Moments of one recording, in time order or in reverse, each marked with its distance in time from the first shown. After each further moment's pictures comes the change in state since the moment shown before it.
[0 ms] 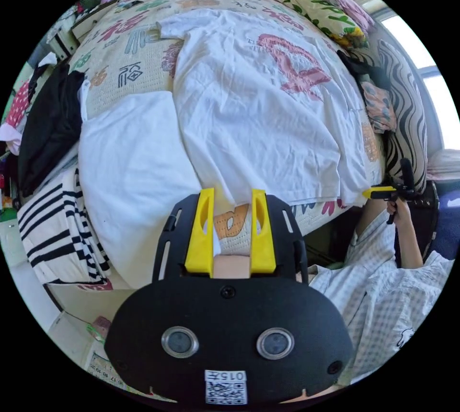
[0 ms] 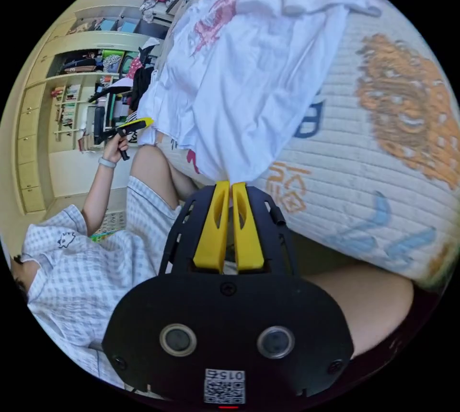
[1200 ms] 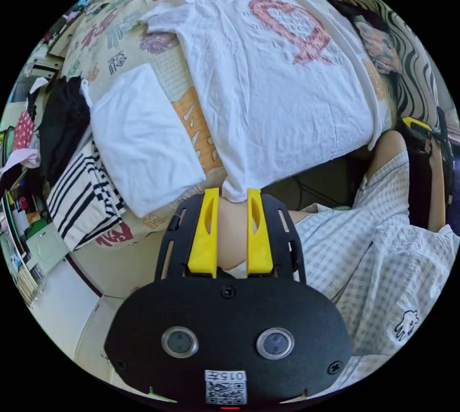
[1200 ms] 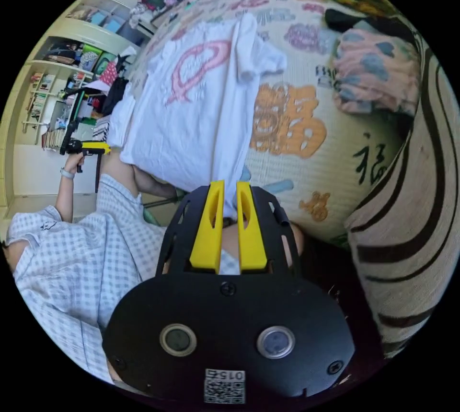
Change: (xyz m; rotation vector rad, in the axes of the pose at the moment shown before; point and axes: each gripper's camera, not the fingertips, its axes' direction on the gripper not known) left arm 0.150 -0.095 -0.001 -0.248 -0.144 0.108; right arm 0.098 0.019 -0.213 0.101 0.356 -0.003
